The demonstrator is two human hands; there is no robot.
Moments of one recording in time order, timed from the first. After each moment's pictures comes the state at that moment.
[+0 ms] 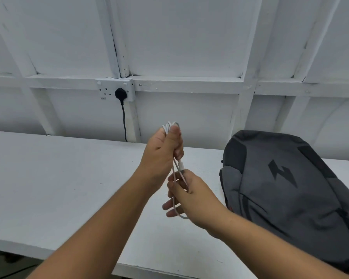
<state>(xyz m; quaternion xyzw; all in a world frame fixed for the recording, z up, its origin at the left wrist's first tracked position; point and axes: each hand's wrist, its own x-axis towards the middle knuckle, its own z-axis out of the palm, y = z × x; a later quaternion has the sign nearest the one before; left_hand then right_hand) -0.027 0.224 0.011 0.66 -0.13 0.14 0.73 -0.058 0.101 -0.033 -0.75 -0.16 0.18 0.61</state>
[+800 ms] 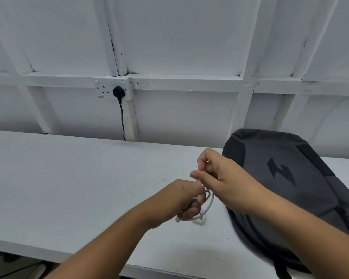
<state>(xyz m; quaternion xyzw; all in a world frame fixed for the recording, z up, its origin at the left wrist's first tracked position) -0.063 0.215 -0.040 0.73 -0.18 -0.19 0.63 -0.038 0.042 0.006 -0.86 -0.30 0.00 0.42</state>
